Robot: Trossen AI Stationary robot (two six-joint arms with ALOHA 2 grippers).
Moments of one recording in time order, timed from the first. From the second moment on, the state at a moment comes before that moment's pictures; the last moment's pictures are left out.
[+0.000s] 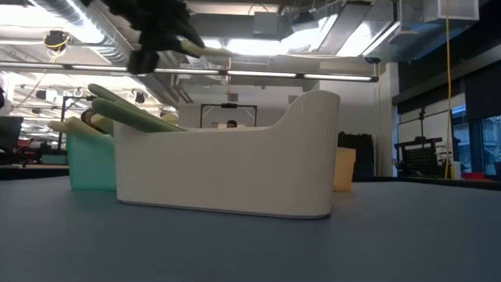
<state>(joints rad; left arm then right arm) 0.04 1.14 0.84 -0.27 0.01 -0.99 0.41 1.50 1.44 -0.55 0.87 -1.09</state>
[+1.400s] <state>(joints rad) -0.30 1.01 0.84 -1.00 0.05 -1.69 0.47 1.16 1.44 -1.41 0.92 -0.08</state>
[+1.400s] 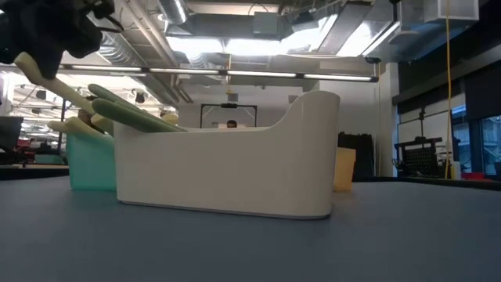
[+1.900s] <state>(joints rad) -0.15 1.10 0.84 -0.99 0.07 -1.54 0.47 1.16 1.44 -1.41 0.81 -0.08</state>
